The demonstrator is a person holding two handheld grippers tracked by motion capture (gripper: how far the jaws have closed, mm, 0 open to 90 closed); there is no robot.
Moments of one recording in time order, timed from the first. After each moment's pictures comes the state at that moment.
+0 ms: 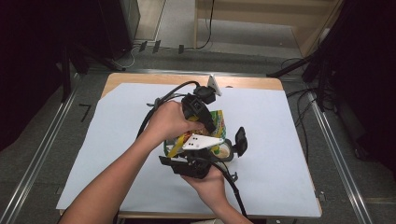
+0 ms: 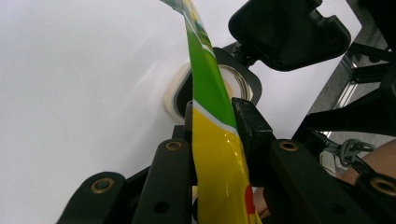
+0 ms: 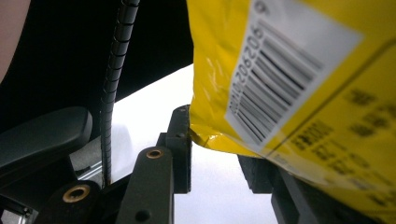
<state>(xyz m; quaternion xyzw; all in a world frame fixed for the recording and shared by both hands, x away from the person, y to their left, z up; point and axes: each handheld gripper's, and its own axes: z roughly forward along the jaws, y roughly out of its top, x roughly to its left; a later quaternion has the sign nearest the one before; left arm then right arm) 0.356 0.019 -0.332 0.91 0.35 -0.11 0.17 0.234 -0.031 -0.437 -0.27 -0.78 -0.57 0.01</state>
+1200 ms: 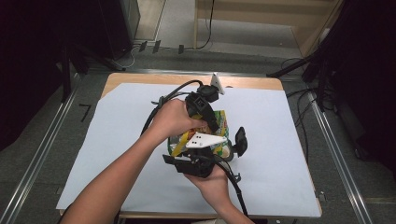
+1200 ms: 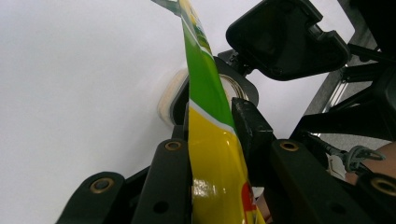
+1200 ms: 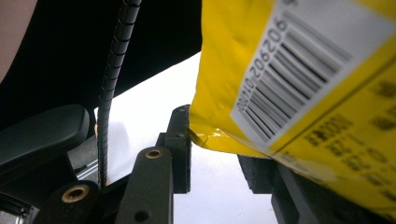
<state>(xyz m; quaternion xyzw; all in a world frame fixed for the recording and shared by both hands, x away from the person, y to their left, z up) 0.367 0.011 -0.337 0.91 0.35 -0.13 0.17 0.236 -0.039 -0.433 -0.28 -0.78 -0.56 0.00</state>
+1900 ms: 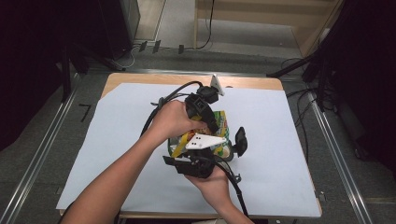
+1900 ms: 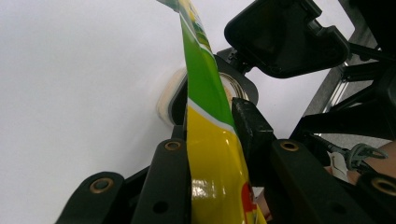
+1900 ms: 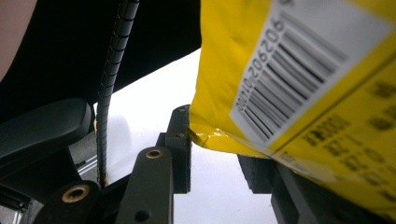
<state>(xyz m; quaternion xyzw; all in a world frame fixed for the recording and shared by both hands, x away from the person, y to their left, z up) 0.363 0.013 -0.338 0.91 0.35 -0.13 0.17 0.235 -0.039 -0.435 -0.28 -0.79 -0.55 0.00</state>
